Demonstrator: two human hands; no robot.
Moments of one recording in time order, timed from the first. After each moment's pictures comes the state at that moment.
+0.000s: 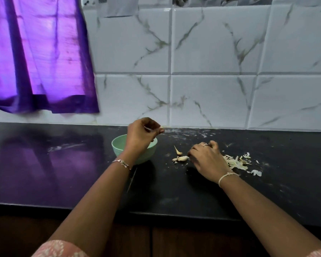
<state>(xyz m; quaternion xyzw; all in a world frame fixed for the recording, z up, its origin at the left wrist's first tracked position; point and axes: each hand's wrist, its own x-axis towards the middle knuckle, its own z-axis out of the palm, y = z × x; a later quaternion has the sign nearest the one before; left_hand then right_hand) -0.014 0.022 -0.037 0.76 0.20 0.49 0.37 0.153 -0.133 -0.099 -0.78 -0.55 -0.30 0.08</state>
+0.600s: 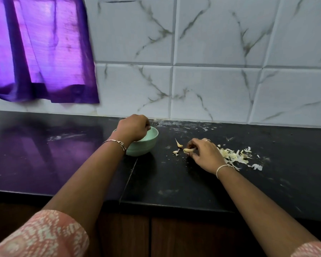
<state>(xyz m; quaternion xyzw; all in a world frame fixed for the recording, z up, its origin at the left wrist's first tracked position) -0.025 0.058 -0.026 0.92 0.32 0.22 0.00 0.157 -0.122 -0.105 -0.79 -0.53 -0.14 0.26</state>
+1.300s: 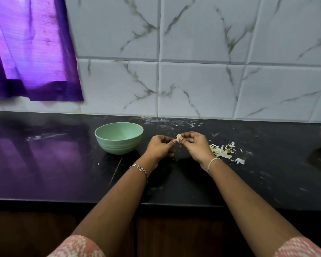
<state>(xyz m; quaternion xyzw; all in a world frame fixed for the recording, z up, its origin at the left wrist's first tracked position) 0.055 -0.030 -0.098 0.69 0.22 0.28 0.63 0.160 -0.123 -0.103 -0.65 -0.38 0.11 0.65</state>
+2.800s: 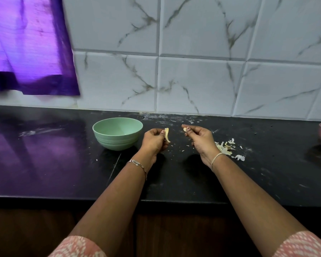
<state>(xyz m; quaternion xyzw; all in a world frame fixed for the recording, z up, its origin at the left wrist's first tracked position) 0.056 -0.021 -0.097 0.58 0.28 0.35 0.68 0.161 -0.128 -0.095 -0.64 -0.31 0.10 0.69</state>
